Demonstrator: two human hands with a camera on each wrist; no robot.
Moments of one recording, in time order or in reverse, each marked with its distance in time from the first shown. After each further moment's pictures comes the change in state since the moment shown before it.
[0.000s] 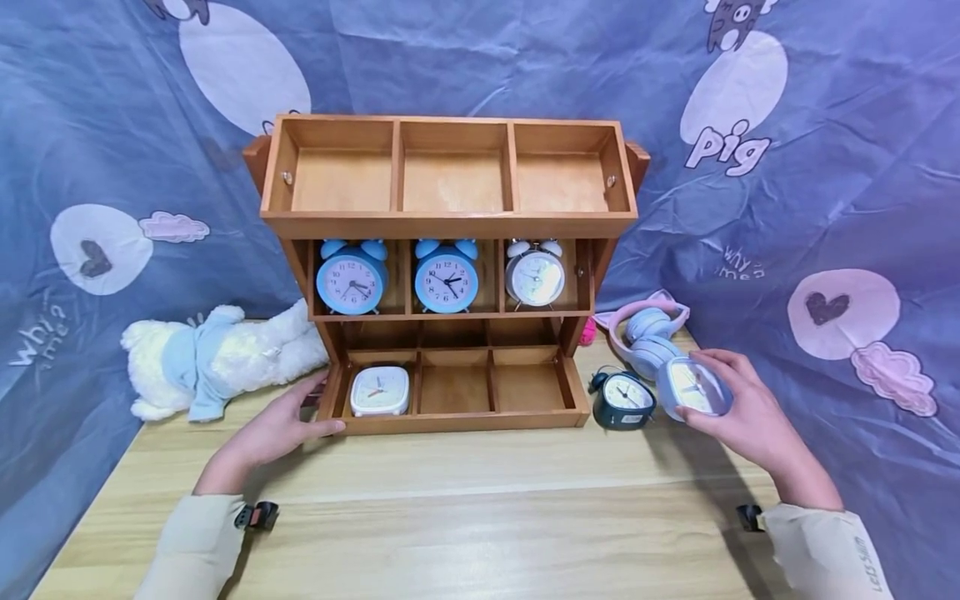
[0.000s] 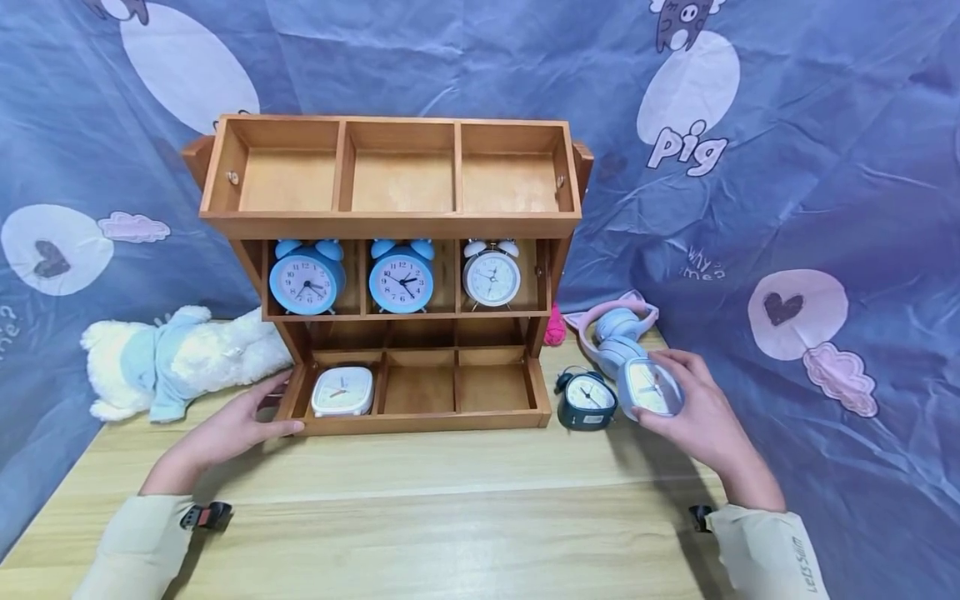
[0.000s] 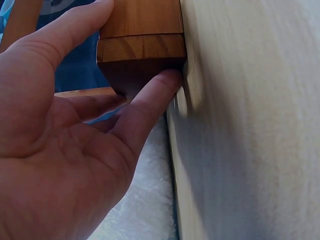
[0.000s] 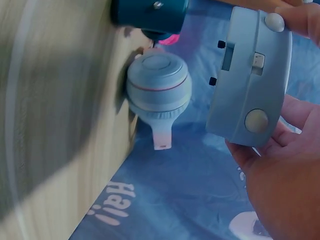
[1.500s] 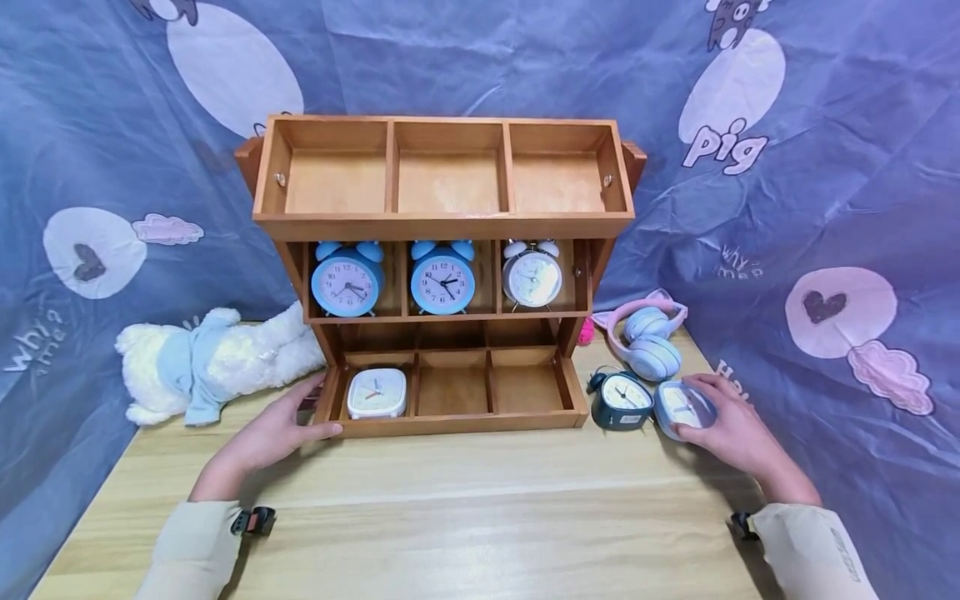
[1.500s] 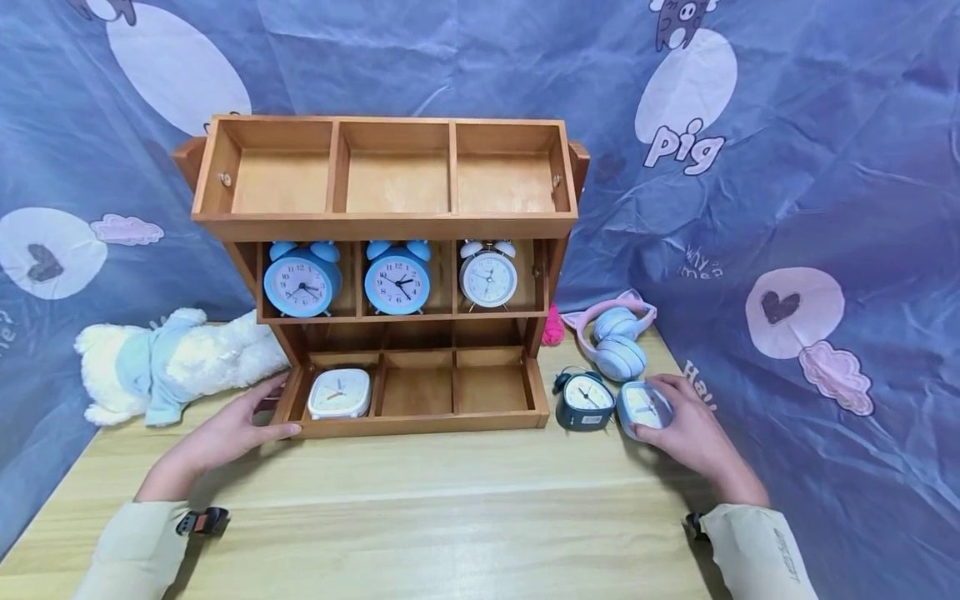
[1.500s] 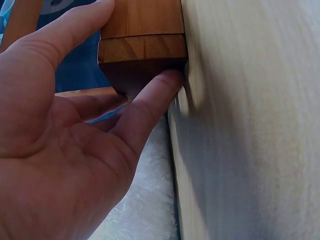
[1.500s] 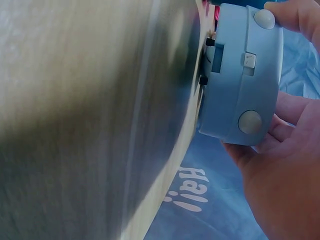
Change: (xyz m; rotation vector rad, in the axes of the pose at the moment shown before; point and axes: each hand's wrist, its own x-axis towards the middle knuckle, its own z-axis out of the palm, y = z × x) left_hand -0.001 0.002 0.001 0.000 0.003 -0.004; right_hand -0.009 0.043 0.032 -0.035 -0.160 0.071
